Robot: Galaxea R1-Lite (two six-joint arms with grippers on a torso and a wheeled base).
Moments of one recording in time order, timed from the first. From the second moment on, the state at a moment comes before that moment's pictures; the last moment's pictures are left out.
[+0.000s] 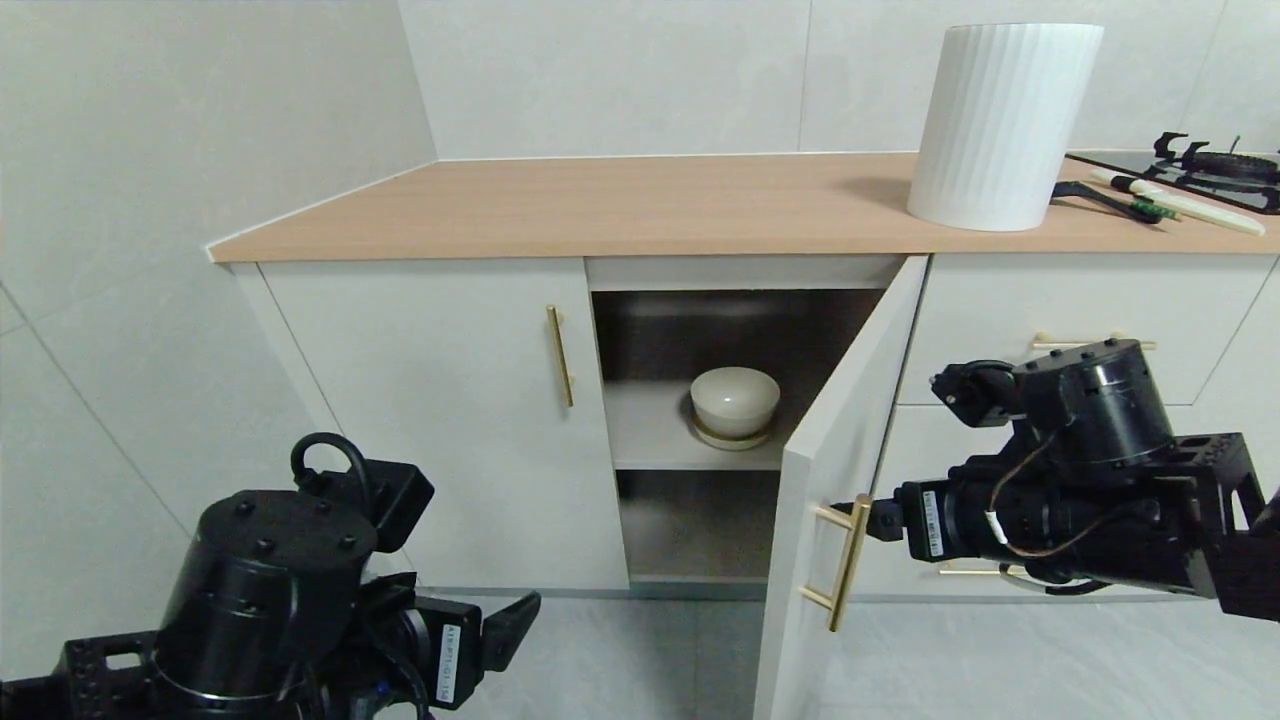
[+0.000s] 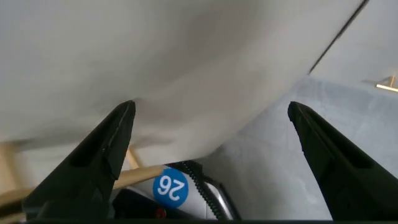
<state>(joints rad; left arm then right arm) -0.71 1.43 -0.48 -0.28 0.41 -0.35 0.55 1.64 -0.79 -0.25 -0.04 0.30</state>
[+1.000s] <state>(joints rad) -0.71 1.43 -0.45 -0.34 0.41 -0.33 0.54 1.83 -0.79 -0.50 -0.09 0.41</state>
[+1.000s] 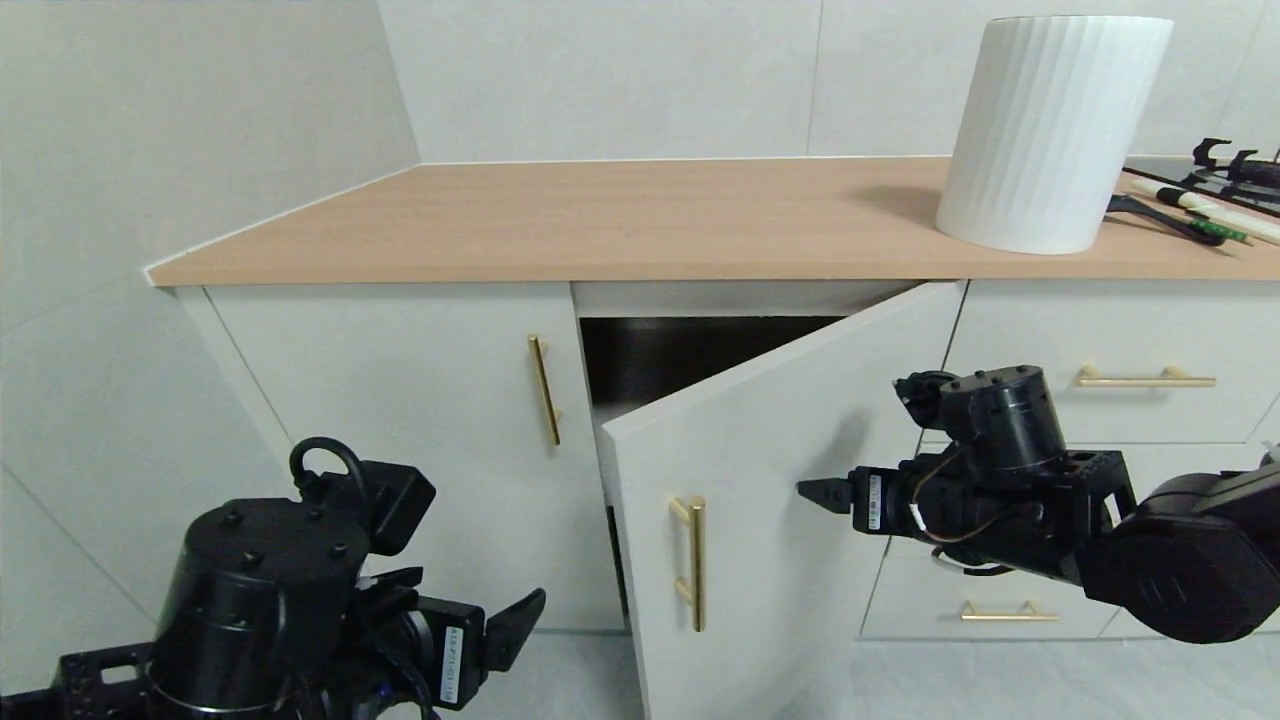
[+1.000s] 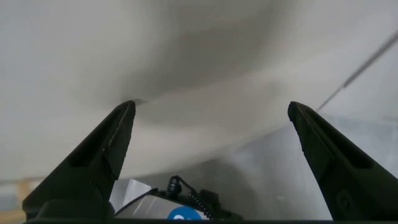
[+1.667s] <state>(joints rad) -0.71 1.43 -0.45 -0.34 0.41 -0.33 0.54 1.88 -0.80 -0.62 -0.15 0.46</state>
